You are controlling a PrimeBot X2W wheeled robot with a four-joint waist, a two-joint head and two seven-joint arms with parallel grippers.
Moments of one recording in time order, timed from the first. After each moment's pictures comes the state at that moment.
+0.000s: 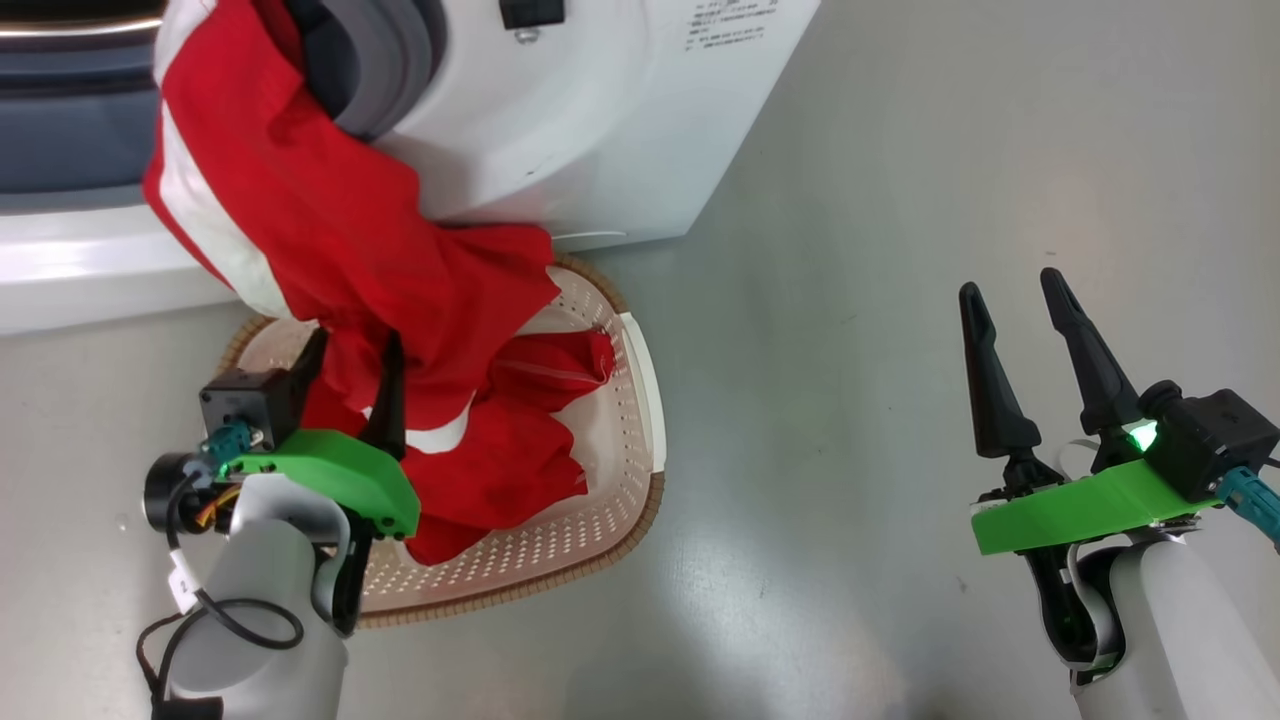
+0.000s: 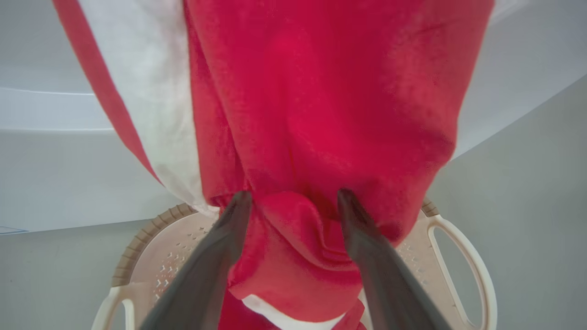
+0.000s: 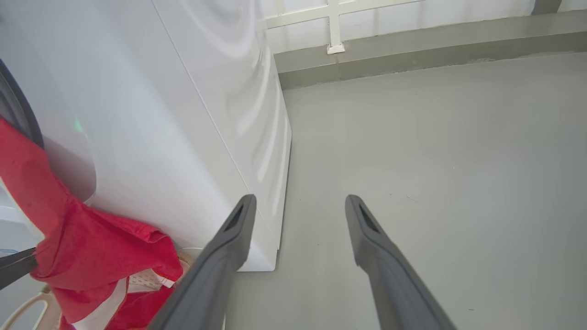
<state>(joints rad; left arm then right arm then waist) -0.66 0.02 -0.03 0.87 -0.19 -0.11 -0.26 -0.27 -0.05 0.01 0.18 0.32 0.12 -0.26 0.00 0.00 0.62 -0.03</state>
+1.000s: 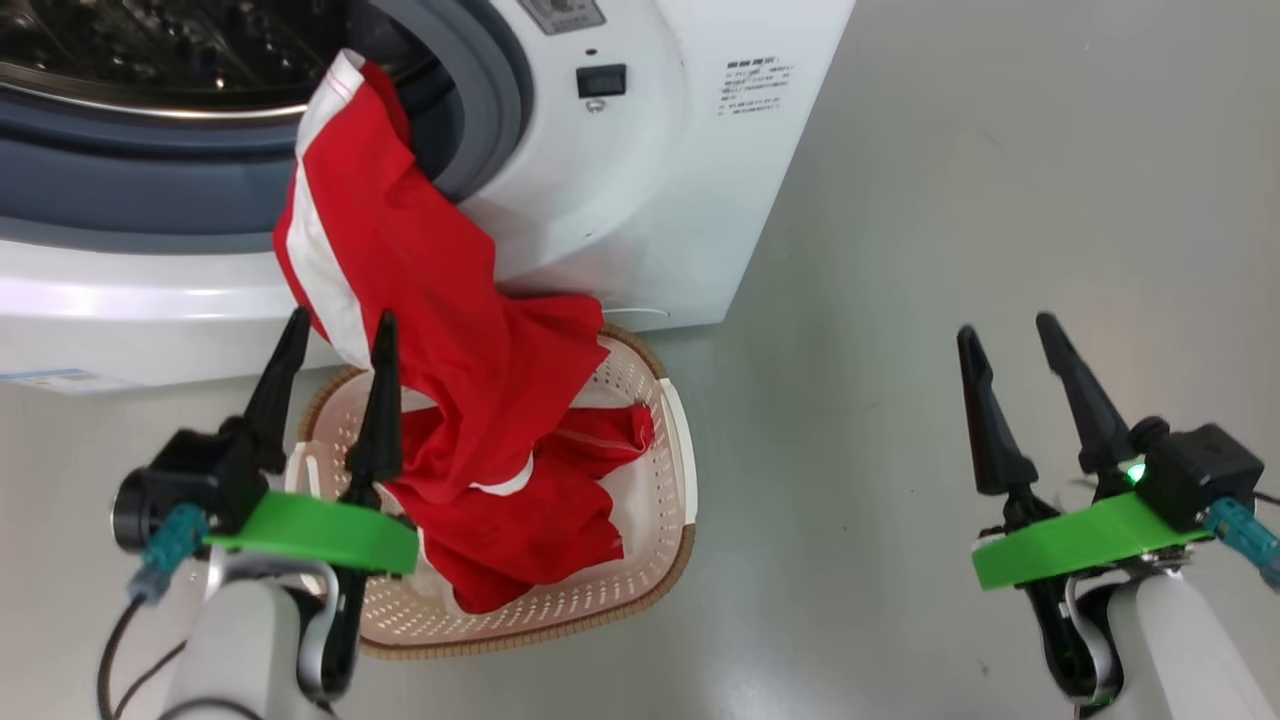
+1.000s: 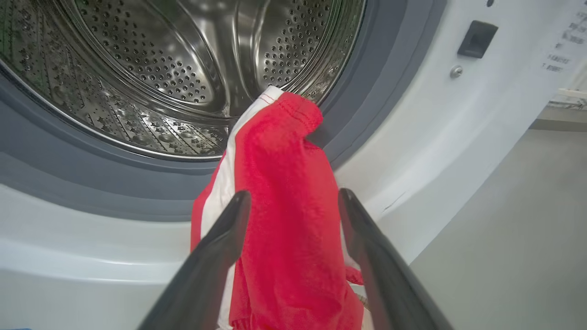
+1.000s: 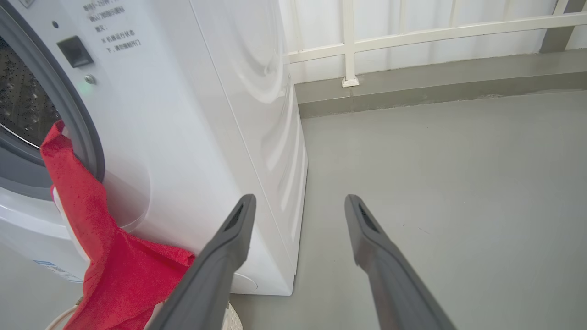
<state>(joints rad) -0.43 0.02 -0.01 0.36 -0.20 -0.12 -0.26 -0.23 -0.05 0.00 0.20 0.31 0.12 -0.26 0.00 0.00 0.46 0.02</state>
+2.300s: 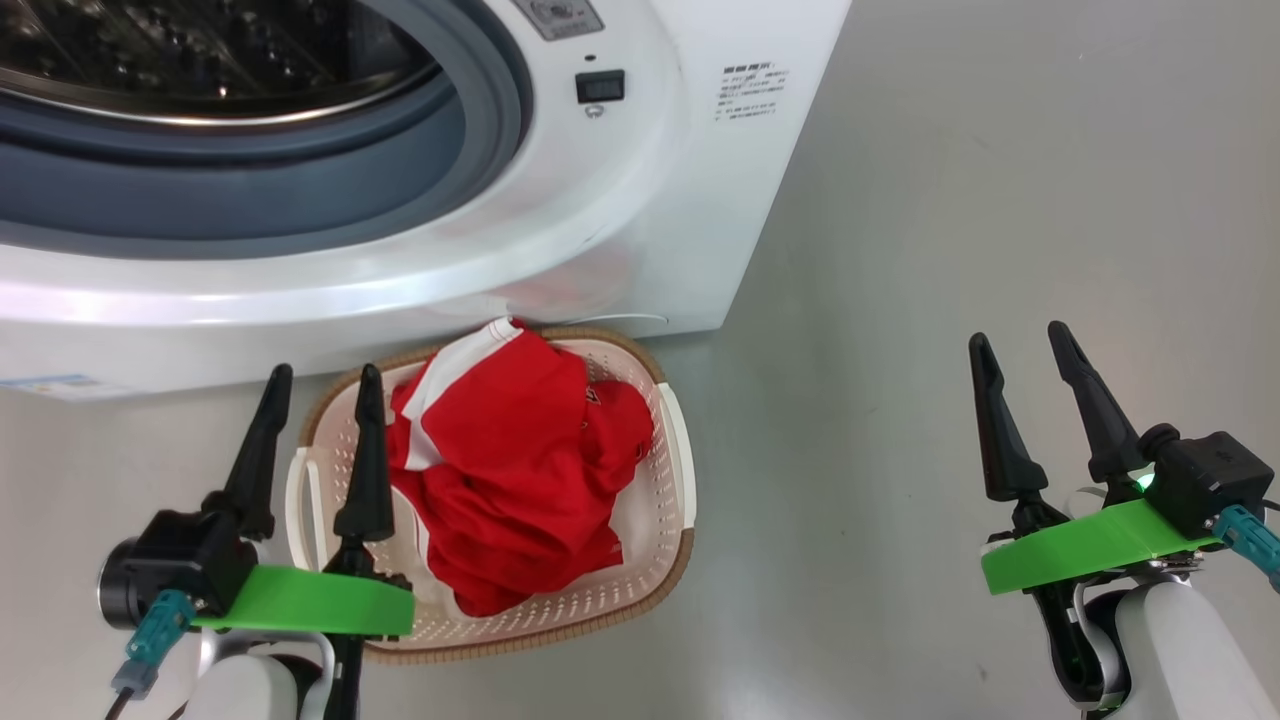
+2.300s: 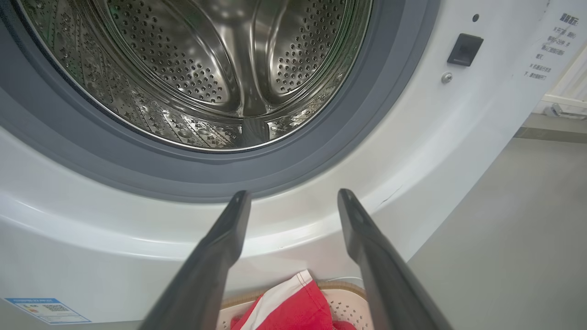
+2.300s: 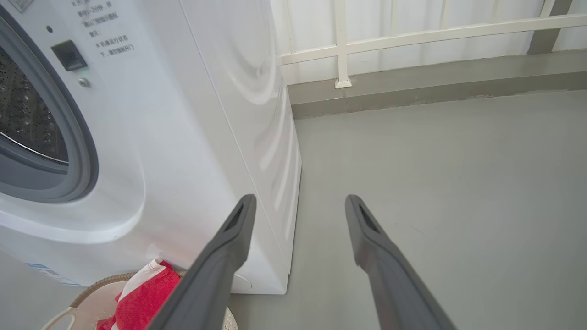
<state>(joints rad) -0.27 0.03 -0.01 0.19 -0.21 -0.06 -0.26 -0.21 -0.05 -0.01 0.20 0.31 0.12 -0.26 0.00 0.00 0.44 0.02</state>
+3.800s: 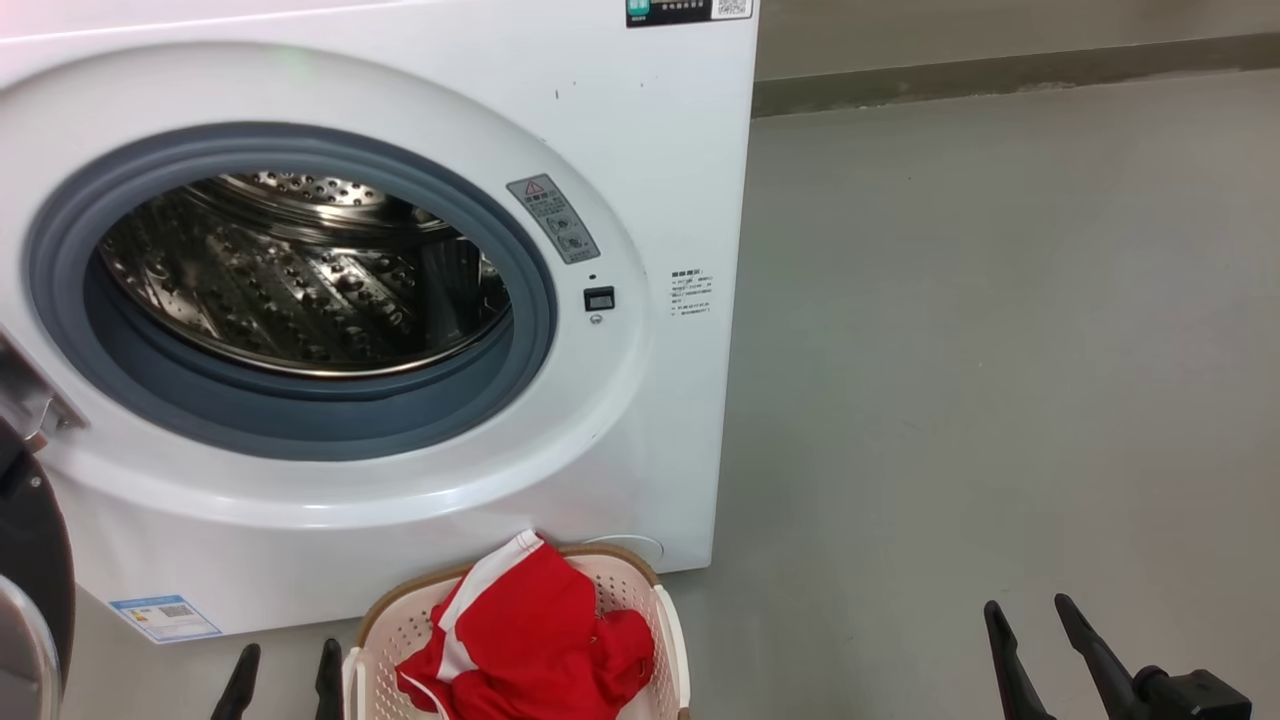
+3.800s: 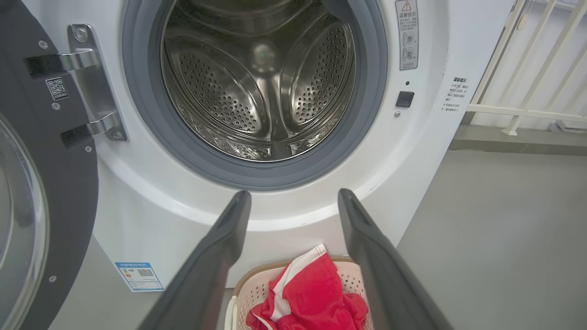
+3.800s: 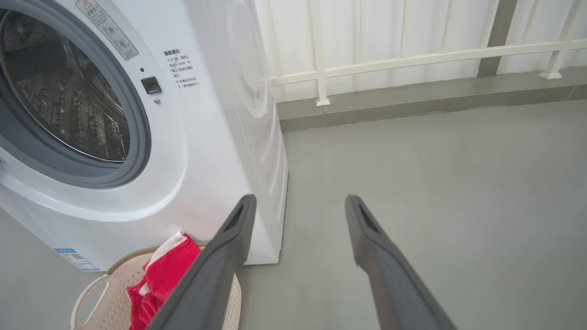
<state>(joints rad) 0.15 0.04 0.10 0.15 -0.19 -0.12 -0.26 0.17 -0.06 -0.02 0.23 0.32 0.12 -0.26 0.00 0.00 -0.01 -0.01</state>
